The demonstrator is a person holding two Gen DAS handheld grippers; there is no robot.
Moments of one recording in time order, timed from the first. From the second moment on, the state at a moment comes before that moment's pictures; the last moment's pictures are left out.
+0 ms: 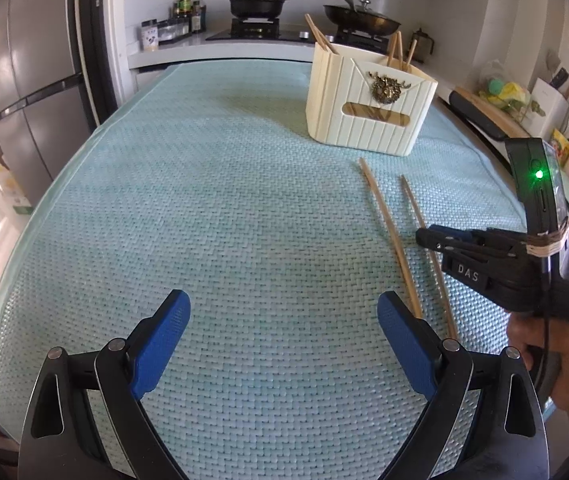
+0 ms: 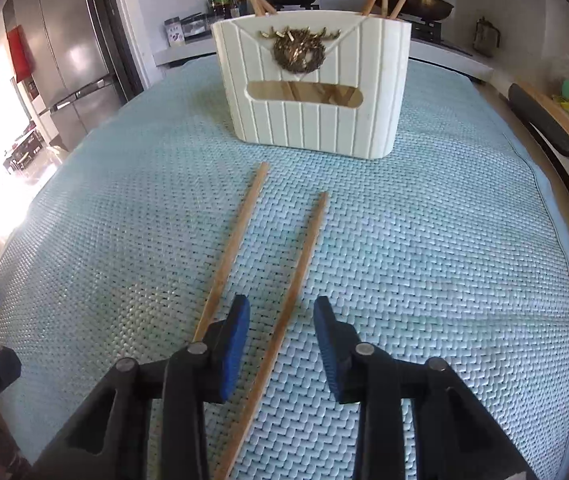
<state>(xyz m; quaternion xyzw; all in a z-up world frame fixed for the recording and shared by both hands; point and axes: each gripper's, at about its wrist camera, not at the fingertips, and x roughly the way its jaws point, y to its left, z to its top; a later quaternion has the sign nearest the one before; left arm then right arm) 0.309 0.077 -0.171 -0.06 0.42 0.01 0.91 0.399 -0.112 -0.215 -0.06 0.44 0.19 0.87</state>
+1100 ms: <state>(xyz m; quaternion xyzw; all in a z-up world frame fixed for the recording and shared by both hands) 0.373 0.049 -0.209 -0.01 0.45 -0.04 0.89 0.342 -0.208 -0.221 -0.01 0.43 0.11 0.90</state>
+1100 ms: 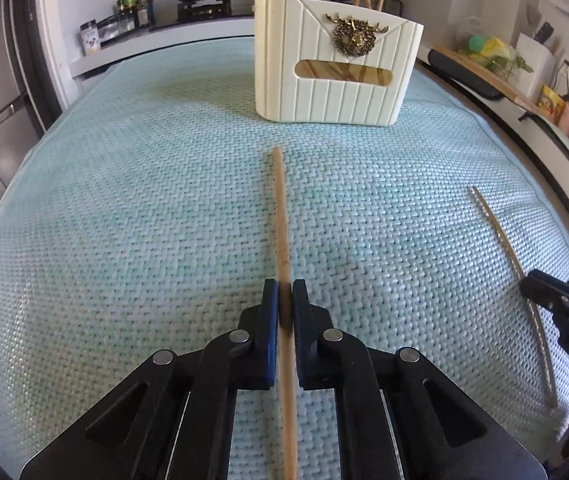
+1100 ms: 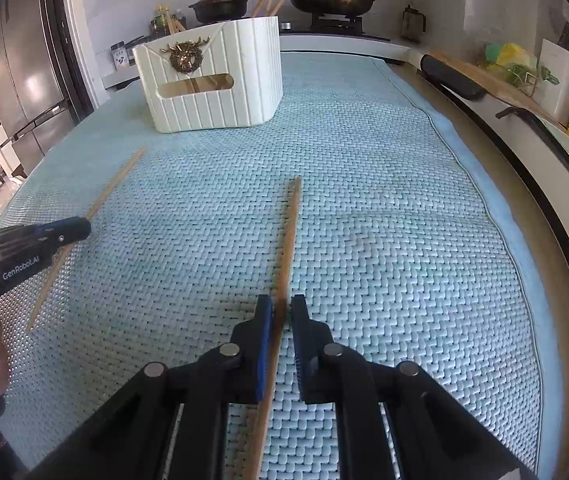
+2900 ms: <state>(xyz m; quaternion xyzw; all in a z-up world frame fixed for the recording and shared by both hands) 0.455 0.055 -0.209 0.04 0.50 -0.10 0.86 0.455 -0.182 -0.213 -0.05 0.51 0.14 0.85</state>
